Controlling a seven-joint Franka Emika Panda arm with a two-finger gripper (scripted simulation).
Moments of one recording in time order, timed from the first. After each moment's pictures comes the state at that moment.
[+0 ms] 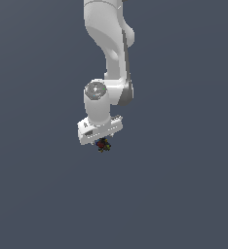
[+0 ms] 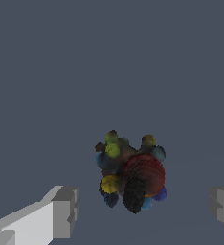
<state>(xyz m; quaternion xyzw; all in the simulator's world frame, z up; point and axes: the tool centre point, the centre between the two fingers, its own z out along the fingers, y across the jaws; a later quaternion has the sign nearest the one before) -0.024 -0.057 0.083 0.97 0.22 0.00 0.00</state>
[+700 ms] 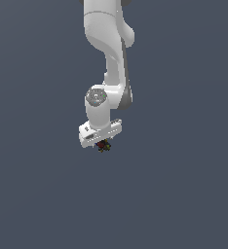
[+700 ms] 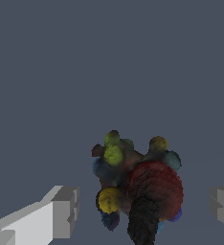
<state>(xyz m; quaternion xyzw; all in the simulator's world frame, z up) -0.025 -0.058 0.056 0.97 0.23 0.00 0.00</state>
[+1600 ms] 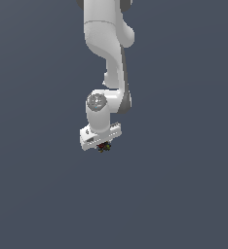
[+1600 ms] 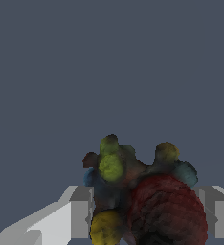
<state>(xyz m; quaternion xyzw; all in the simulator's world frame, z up) -0.022 -0.059 0.035 0.97 0.23 0.00 0.00</state>
